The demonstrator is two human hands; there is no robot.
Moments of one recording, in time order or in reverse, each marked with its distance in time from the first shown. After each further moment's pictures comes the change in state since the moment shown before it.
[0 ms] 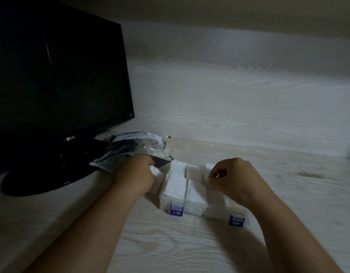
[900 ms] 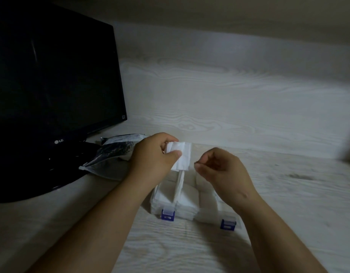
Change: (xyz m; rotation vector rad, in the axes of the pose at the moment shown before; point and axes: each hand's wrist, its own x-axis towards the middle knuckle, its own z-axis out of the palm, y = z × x) left_hand -0.005 0.057 -0.008 -0.573 0.201 0.263; right_hand 0.000 -0.009 0.005 0.616 0.176 -0.009
